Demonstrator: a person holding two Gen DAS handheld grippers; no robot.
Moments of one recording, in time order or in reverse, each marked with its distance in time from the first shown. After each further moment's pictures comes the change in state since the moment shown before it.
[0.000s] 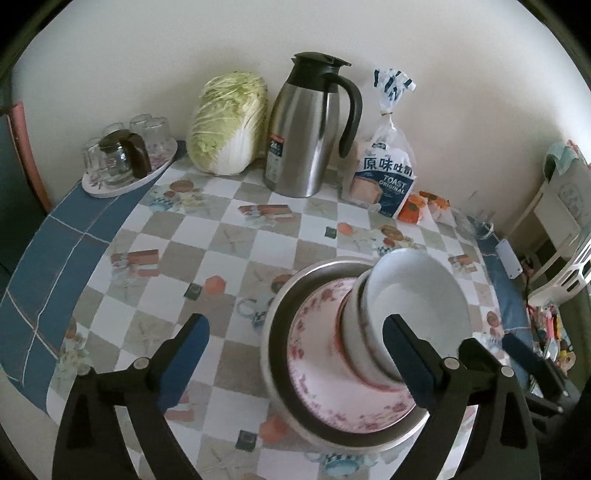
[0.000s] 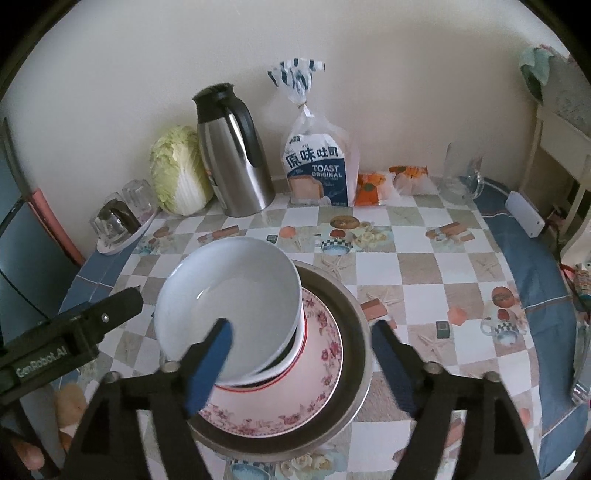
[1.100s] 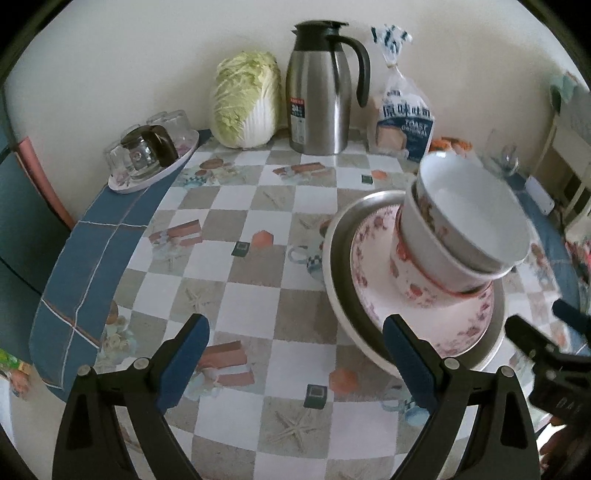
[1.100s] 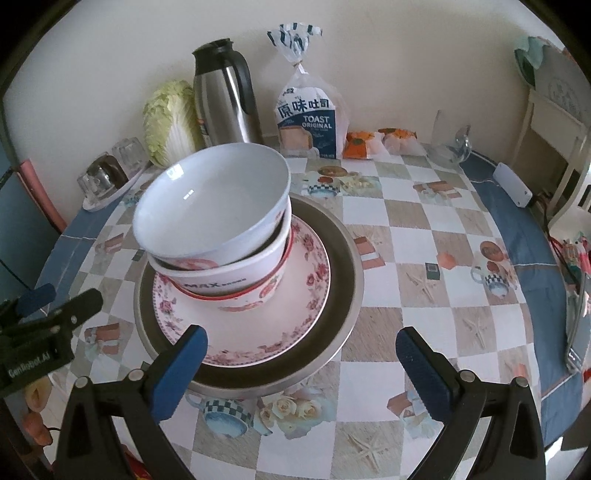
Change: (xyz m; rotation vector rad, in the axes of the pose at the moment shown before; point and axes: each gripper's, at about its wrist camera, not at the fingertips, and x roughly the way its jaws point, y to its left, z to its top) left arm 0.003 0.019 -0.055 0.164 0.056 0.164; right arm 0.010 -0.001 -0.055 -0.027 0.117 -0.068
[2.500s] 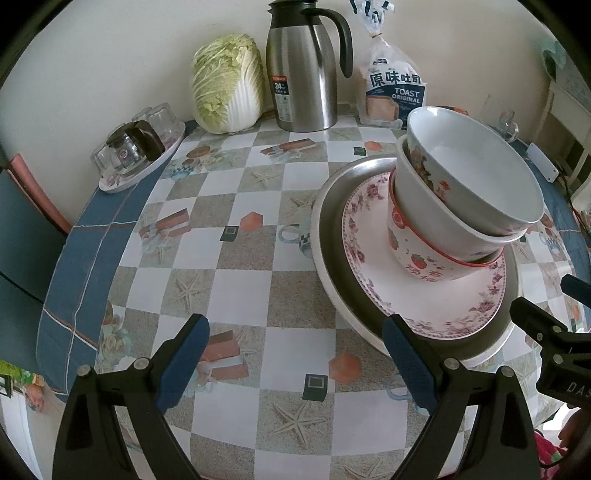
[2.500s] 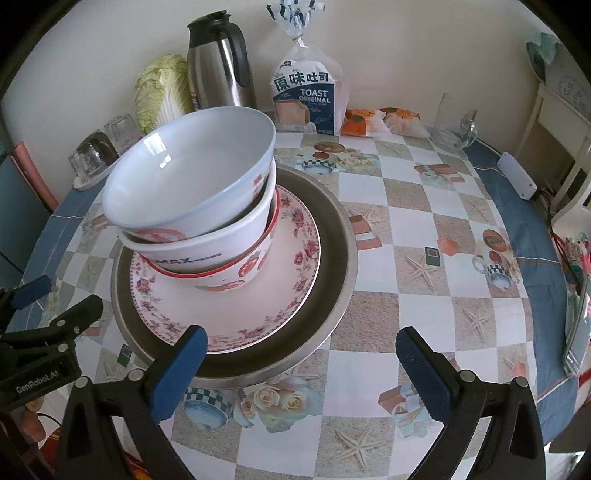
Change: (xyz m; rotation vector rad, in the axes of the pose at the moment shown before) left arm 0.018 -0.016 -0.007 0.069 0.057 0.013; right arm 0.019 -0.005 -0.005 -0.032 0.071 -0.018
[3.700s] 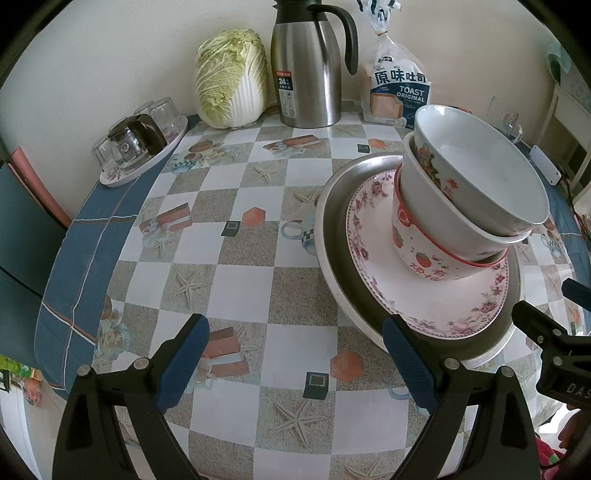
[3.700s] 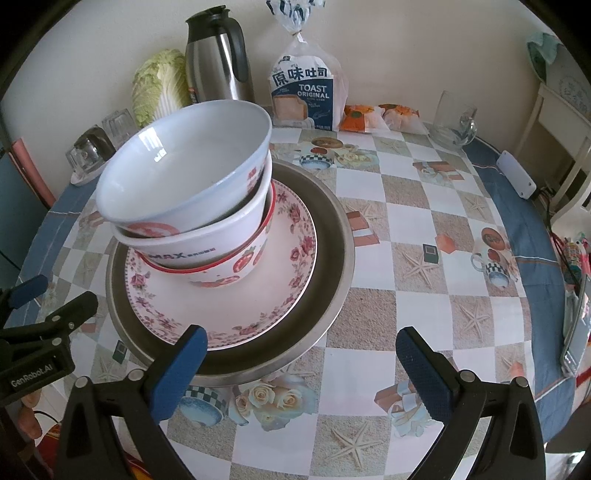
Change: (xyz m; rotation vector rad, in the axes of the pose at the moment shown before) left arm 0.003 0.002 0.000 -0.014 0.012 -0.001; right arm 0.003 -0.002 0.000 -0.007 0.014 -0.007
